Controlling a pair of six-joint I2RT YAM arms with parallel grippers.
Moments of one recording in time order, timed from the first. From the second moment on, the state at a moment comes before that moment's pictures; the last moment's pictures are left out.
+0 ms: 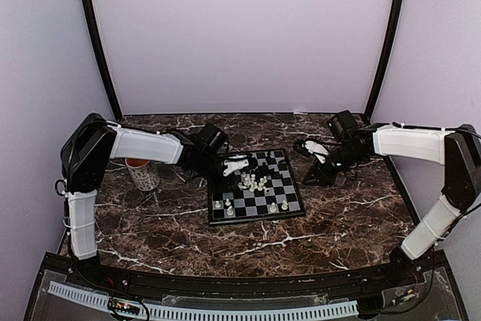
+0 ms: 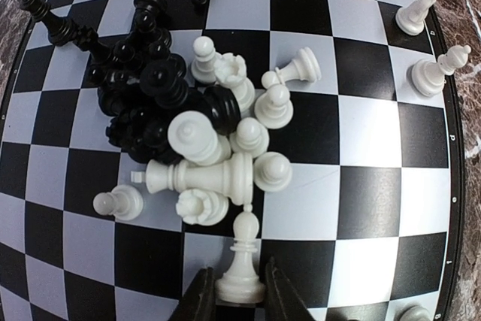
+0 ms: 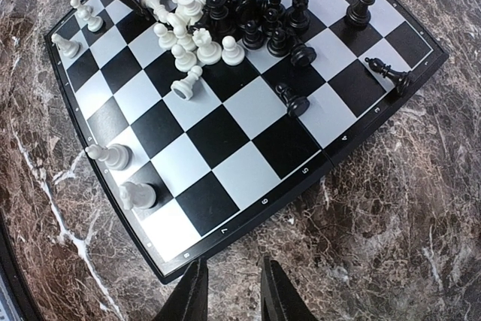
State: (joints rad) left arm -0.74 2.04 1.37 -0.34 0.31 0.56; right arm 0.44 1.57 1.02 -0.56 -0.45 -0.48
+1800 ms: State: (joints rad) left arm -0.82 1.71 1.27 0.11 0.52 0.12; right arm 0.55 1.64 1.34 -0.39 -1.02 0.10
